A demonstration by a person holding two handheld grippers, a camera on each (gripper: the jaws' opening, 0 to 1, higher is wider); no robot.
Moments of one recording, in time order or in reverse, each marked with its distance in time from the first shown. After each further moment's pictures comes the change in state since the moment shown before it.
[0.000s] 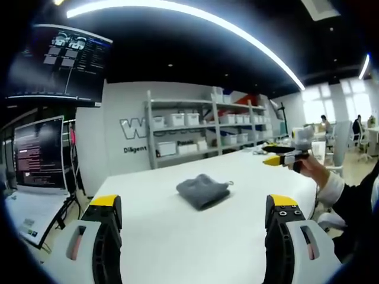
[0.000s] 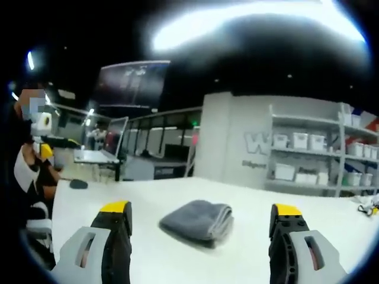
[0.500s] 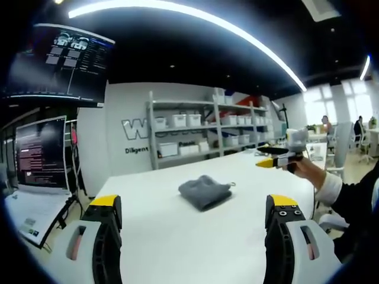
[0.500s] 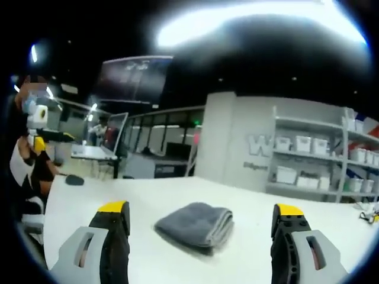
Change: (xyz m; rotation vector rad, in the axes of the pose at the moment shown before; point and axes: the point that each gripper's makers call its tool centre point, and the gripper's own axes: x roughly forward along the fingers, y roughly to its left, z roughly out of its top) left arm -0.002 0.006 0.002 -0.005 -0.011 0.013; right arm 0.028 0.003 -0.003 -0.029 -0.003 0.027
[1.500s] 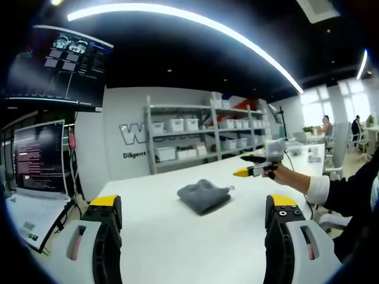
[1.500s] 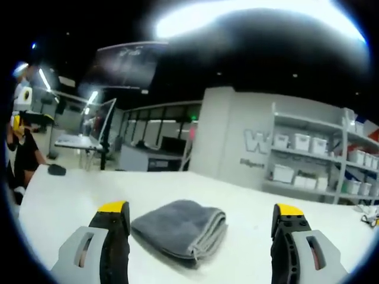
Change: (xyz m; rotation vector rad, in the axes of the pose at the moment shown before) left arm 0.000 -0.002 0.003 0.011 -0.032 -0.022; right arm 0.070 -0.032 -0.033 -0.021 0.033 -0.030
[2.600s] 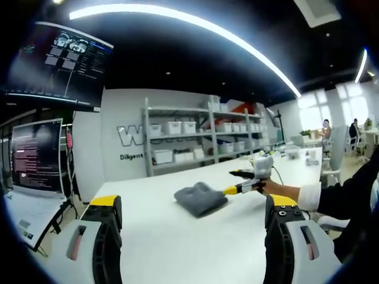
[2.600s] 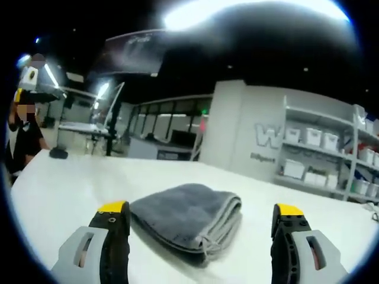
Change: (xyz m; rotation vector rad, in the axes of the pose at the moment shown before) left arm 0.003 -0.002 0.000 -0.018 -0.021 -0.025; right arm 0.029 0.013 -0.054 -0.015 0.054 0.073
